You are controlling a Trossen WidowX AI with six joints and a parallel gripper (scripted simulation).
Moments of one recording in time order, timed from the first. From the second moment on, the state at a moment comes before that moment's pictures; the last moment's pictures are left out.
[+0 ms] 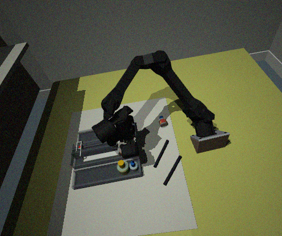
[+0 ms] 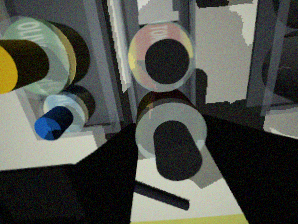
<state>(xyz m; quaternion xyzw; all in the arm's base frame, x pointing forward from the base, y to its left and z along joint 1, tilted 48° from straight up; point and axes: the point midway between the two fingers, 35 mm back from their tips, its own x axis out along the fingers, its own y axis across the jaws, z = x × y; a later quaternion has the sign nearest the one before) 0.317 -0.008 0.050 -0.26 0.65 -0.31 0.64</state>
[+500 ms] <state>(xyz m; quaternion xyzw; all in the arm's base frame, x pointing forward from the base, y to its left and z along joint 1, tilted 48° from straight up) 0.322 -0.007 0.051 -0.26 0.65 -0.31 0.64</state>
